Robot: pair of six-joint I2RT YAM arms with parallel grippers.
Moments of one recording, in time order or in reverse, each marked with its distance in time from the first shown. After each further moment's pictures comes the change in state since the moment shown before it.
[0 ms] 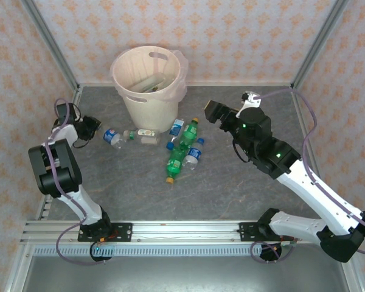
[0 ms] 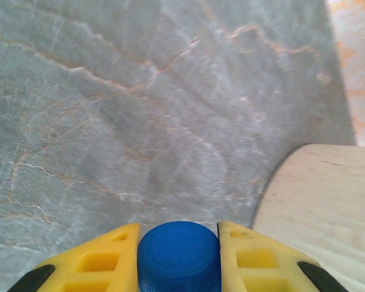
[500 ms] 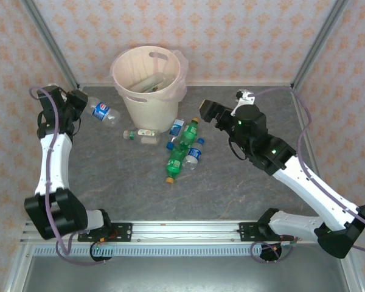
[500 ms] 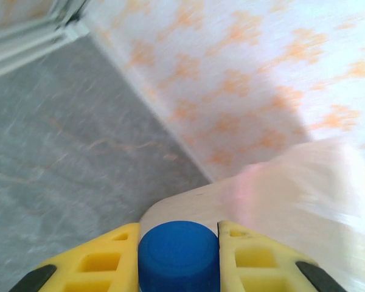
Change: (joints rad) left arm -0.083 -0.444 0.092 -0.022 -0.172 -0.063; right arm 0.000 0.057 0.026 0.013 -0.061 0.003
